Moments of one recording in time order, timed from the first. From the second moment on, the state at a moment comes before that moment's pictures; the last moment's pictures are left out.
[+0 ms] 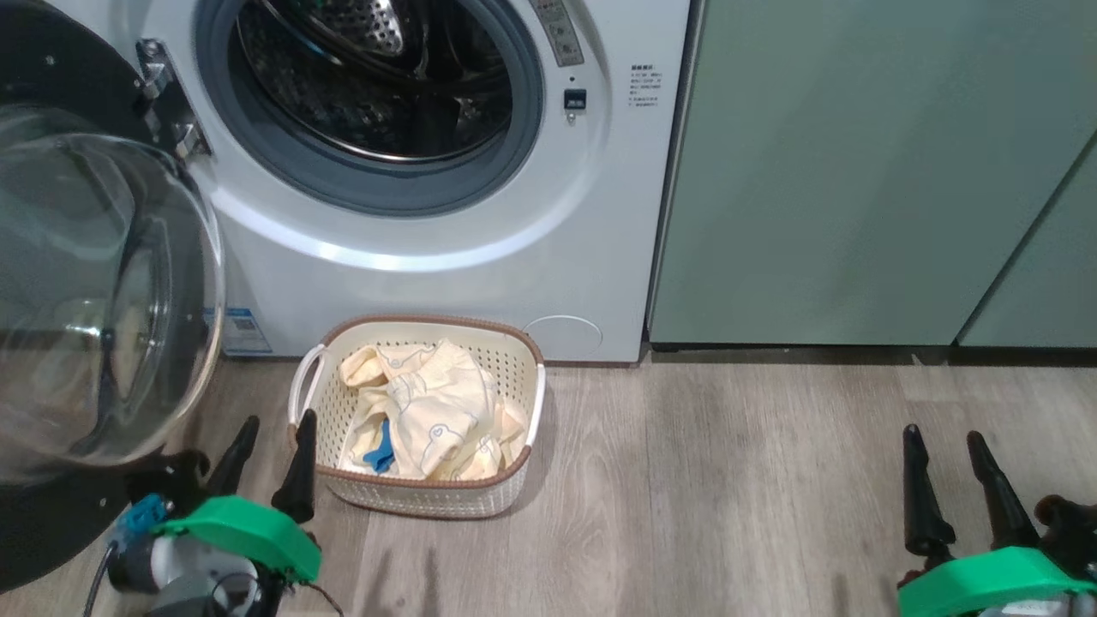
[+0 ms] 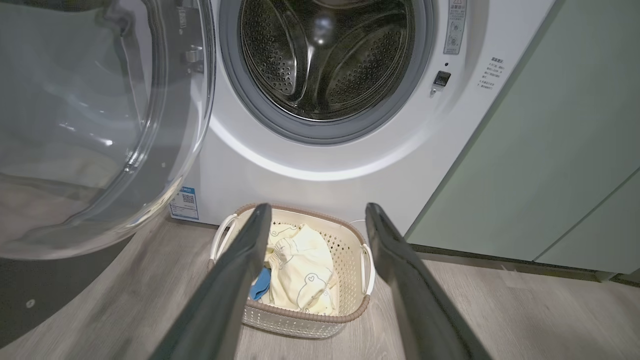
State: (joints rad) left arm -0.10 0.15 0.05 0.45 -0.38 -0.13 -0.25; right arm 0.02 -0.07 0.06 0.22 0.32 0.13 -0.25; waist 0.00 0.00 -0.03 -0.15
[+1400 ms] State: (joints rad) left arm -0.11 0.12 0.14 0.43 -0.37 -0.13 -0.25; right arm 0.02 -0.06 0.06 0.22 0.32 0.13 -0.25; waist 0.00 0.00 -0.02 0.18
